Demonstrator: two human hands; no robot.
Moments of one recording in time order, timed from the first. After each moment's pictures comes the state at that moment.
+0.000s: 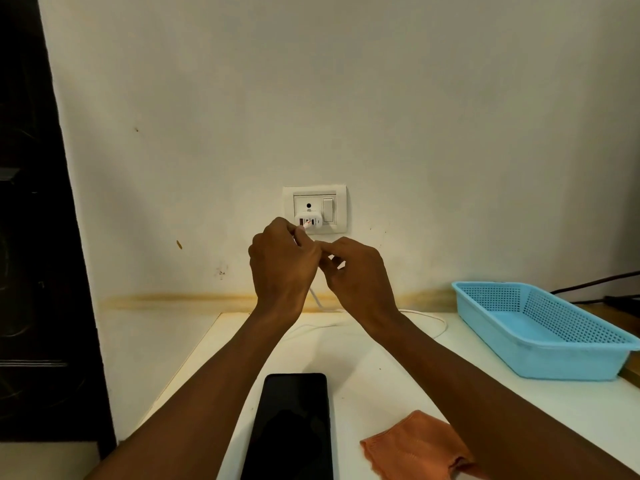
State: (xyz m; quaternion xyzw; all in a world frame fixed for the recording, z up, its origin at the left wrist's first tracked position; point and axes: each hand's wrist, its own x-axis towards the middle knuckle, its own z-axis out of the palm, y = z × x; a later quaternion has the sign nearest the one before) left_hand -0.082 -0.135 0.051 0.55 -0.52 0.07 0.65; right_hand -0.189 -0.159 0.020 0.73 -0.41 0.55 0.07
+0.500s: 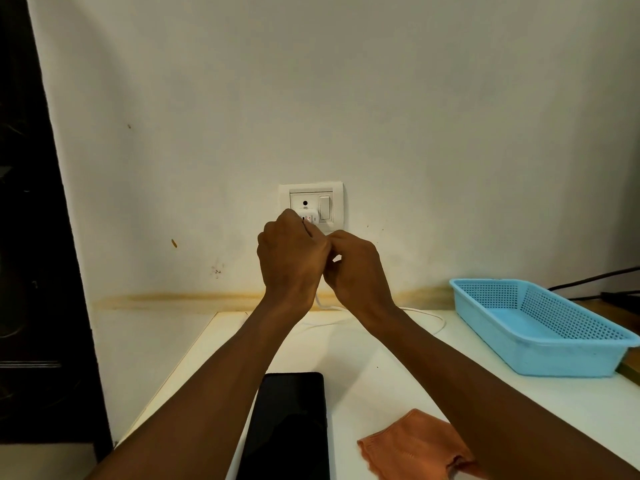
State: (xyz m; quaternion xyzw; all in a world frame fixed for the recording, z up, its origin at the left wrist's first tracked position) left_hand -0.097 -0.139 0.059 0.58 -0.53 0.09 0.62; right_hand -0.191 -0.161 0.023 0.73 -0.37 0.56 0.08
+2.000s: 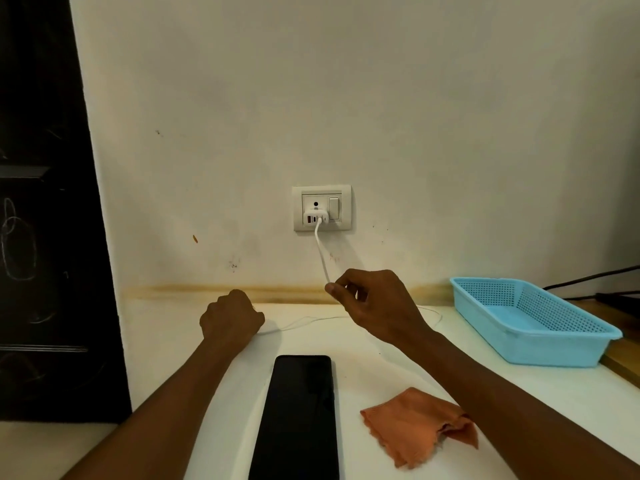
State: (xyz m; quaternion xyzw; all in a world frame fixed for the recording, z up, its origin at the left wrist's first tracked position) left_hand 0.009 -0.129 -0.024 0.78 -0.56 0.00 0.28; right_hand -0.221 -0.106 -0.001 0.79 -0.40 0.47 0.05
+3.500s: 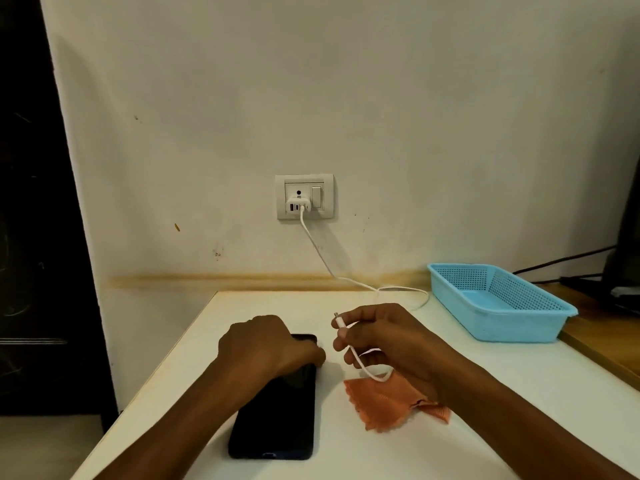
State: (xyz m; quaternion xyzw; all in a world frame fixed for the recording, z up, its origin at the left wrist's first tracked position) left_hand -0.065 -0.020 -0.003 0.75 -0.64 -0.09 0.14; right_hand -0.239 -0.008 -0.002 0.59 -0.51 0.40 -0.48
